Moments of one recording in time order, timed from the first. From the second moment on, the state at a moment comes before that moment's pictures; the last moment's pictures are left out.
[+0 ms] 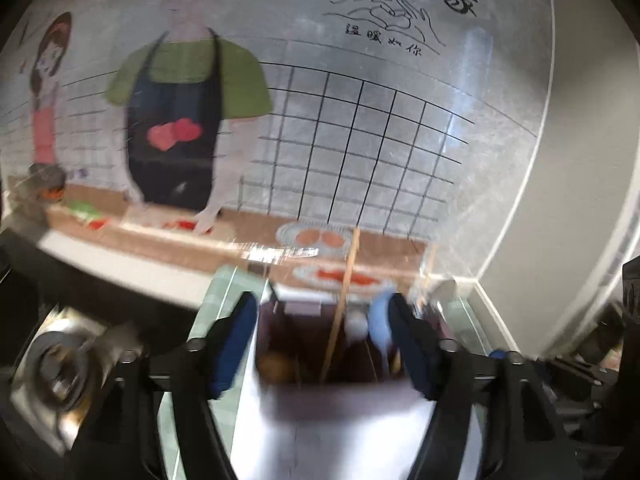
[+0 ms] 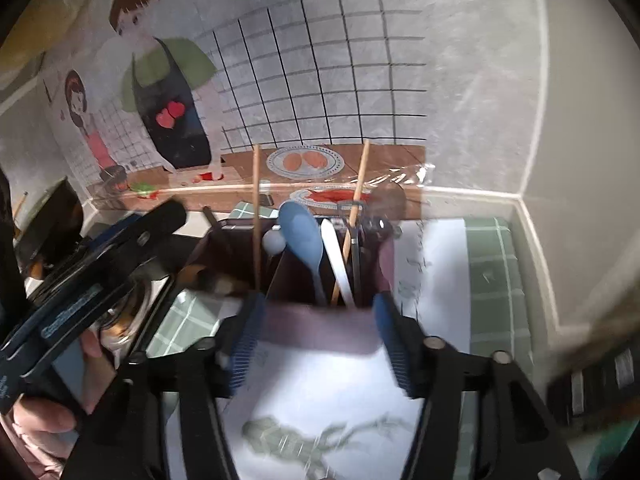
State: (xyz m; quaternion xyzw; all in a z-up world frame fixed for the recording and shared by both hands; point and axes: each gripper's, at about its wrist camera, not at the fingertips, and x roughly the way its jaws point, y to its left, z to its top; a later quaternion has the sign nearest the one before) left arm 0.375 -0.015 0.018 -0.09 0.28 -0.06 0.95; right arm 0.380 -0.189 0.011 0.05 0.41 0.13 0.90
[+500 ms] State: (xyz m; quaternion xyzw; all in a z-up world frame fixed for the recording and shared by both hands) left arm 0.165 -0.022 0.015 0.01 0.29 -0.01 0.96; right arm 0.192 -0.217 0.049 -0.02 0.34 0.03 0.94
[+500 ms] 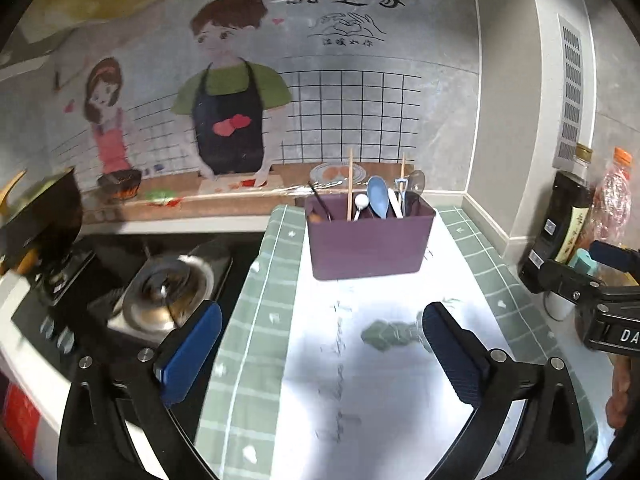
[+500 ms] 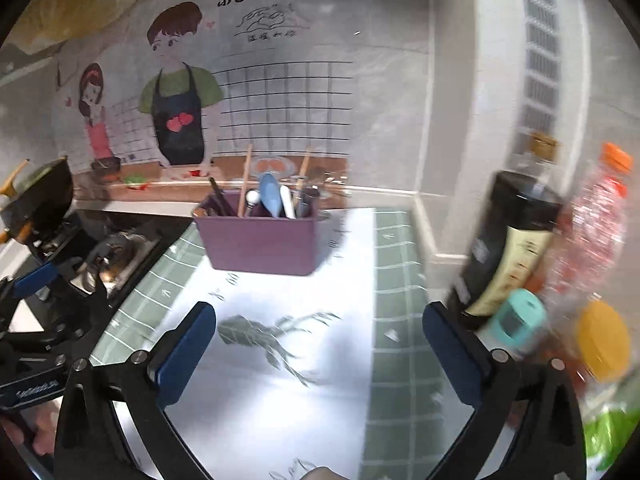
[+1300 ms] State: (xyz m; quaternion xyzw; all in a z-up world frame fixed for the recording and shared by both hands) left arm 0.117 -0.024 0.010 -0.02 0.30 -0.01 0.95; right arm 0.132 -0.215 0.027 -0.03 0.35 0.02 0.94
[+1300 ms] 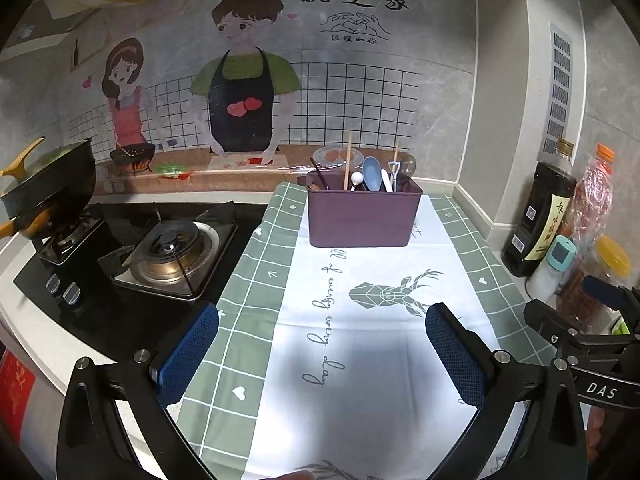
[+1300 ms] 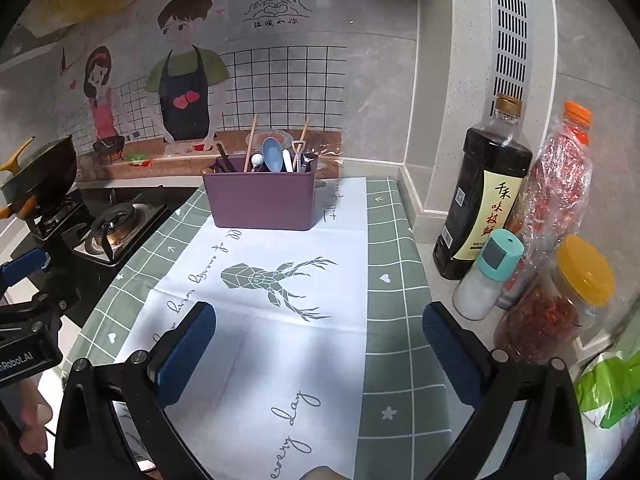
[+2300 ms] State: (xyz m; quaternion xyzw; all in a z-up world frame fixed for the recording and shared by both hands) left arm 0.115 -0.027 0.010 0.00 0.30 -0.02 0.95; right arm 0.128 -0.217 0.029 -0.02 0.35 0.02 0.94
